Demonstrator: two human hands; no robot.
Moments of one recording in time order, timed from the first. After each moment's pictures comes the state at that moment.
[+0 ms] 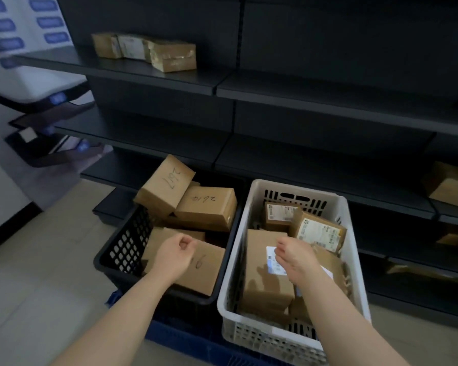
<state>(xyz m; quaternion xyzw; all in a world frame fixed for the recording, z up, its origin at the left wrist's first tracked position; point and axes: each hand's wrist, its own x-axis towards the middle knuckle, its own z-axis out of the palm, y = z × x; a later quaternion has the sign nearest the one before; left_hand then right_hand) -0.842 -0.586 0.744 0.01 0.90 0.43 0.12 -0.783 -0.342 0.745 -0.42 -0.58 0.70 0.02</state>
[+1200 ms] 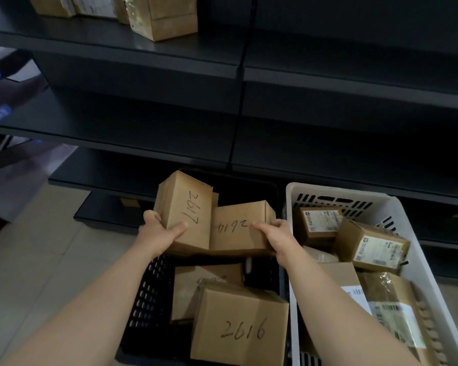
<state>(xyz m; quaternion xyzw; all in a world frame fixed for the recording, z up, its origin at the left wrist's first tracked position) -1.115 -0.676 0.689 -0.05 0.89 0.38 0.26 -0.998 -0.414 0.691 -0.46 -0.63 0.62 -0.07</state>
